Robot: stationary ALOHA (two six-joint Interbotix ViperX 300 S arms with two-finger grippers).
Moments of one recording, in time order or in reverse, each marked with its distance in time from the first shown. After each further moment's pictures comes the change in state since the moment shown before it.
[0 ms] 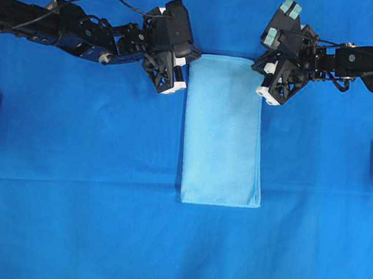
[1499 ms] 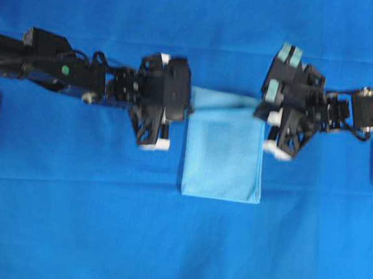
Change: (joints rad) left arm -0.307 -0.207 0.025 0.000 0.393 -0.049; right arm 0.428 -0.268 0.026 0.186 0.276 0.051
